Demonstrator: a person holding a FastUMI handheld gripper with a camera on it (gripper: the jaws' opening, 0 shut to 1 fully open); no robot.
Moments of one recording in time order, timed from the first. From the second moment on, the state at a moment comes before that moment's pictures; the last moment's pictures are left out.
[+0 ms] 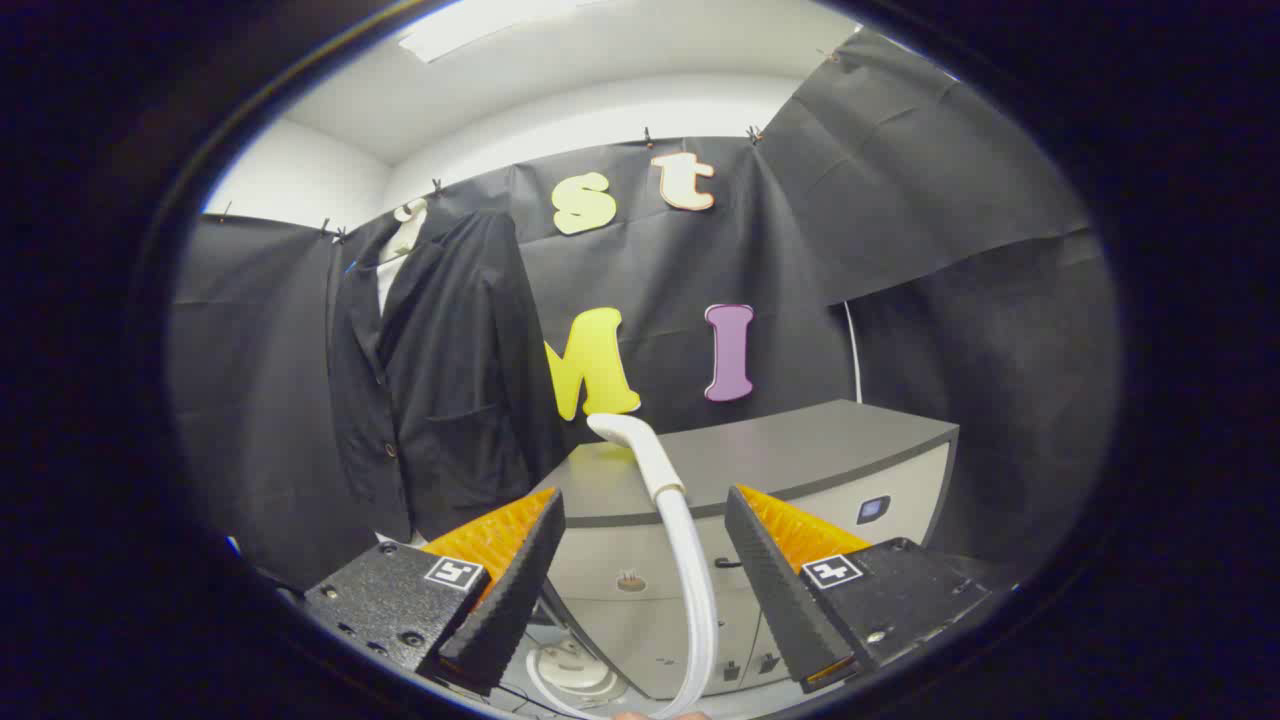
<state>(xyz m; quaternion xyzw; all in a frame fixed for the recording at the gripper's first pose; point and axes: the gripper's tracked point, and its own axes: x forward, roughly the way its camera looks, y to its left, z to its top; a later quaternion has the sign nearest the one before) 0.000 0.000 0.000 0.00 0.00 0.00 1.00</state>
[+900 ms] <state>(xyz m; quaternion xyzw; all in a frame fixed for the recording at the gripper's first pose) -0.002 0.026 0.006 -0.01 0.00 -0.02 1.00</state>
